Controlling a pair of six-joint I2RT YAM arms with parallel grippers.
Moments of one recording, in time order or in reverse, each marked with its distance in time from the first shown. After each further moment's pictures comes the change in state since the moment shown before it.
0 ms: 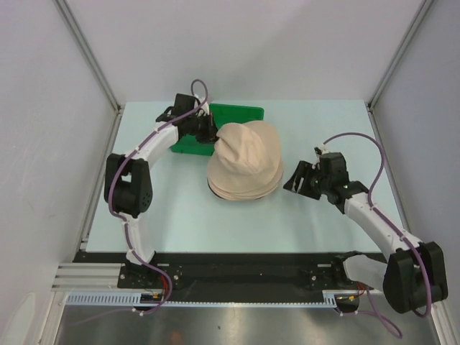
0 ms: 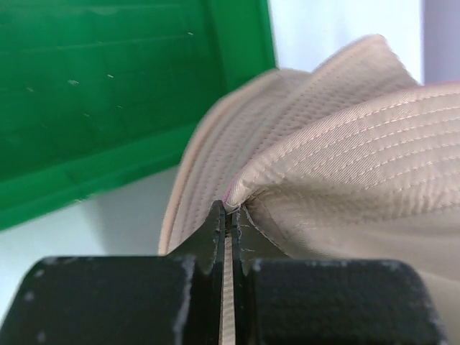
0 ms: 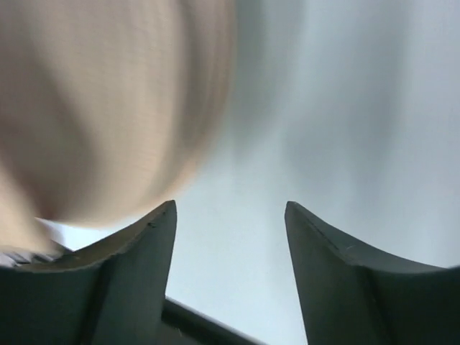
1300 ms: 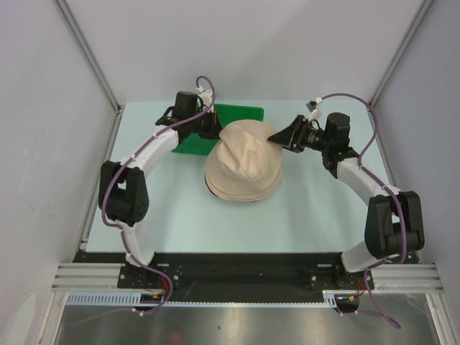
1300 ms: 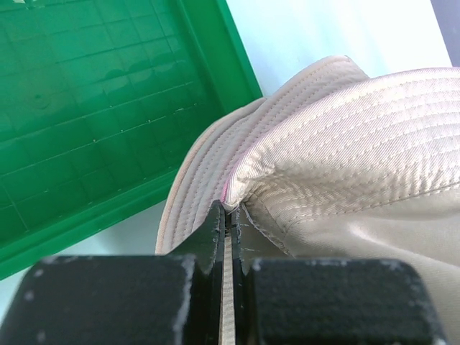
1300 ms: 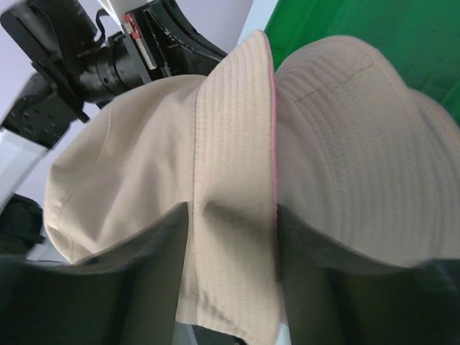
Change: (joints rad) left arm -0.057 -0.091 -0.055 0.117 -0.088 0.164; right arm -0.122 0.349 0.292 0.528 -0.606 0.223
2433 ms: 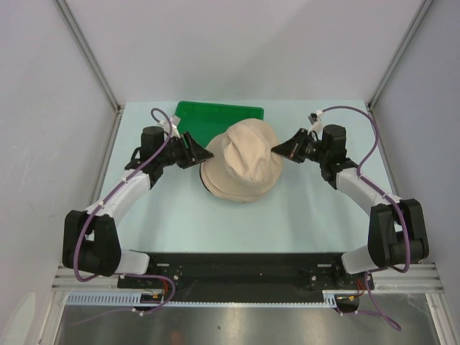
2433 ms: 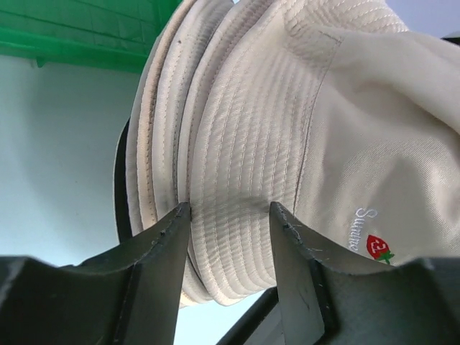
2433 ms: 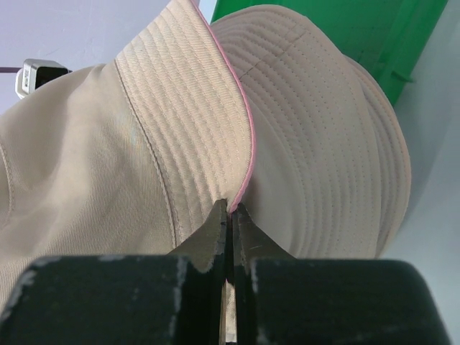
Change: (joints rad) left arm 0.133 -0.496 -0.655 0.316 0.119 -0.466; right arm 0.036 -0.069 -0.131 -0.040 0.194 -0.021
